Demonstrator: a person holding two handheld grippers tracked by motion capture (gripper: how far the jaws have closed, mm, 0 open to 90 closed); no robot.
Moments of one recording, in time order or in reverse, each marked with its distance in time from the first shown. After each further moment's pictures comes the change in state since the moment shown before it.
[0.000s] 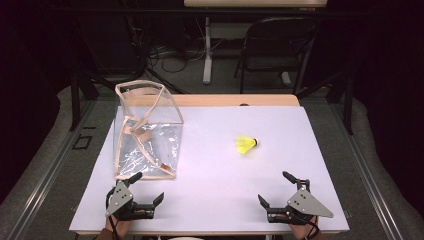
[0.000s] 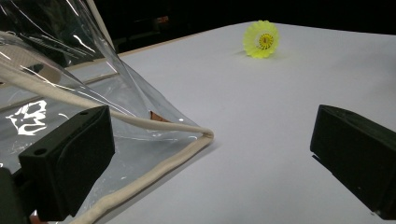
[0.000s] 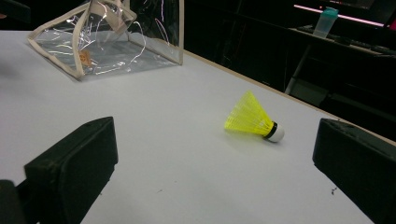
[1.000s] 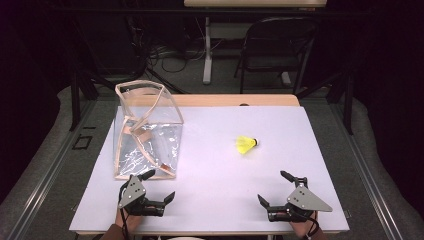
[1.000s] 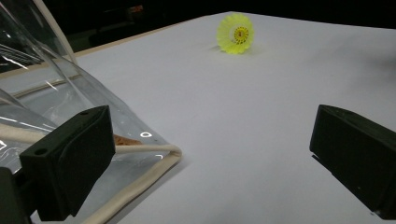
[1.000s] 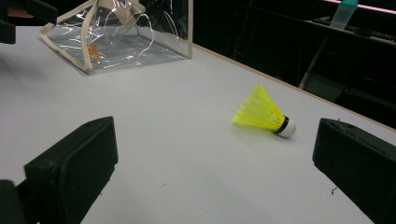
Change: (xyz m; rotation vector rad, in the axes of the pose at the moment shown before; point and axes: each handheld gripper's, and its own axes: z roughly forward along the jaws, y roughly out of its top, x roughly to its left) left arm -0.010 0.014 0.028 0.048 -0.100 0.015; right arm -0.007 -0.005 0.007 0.020 0.055 0.020
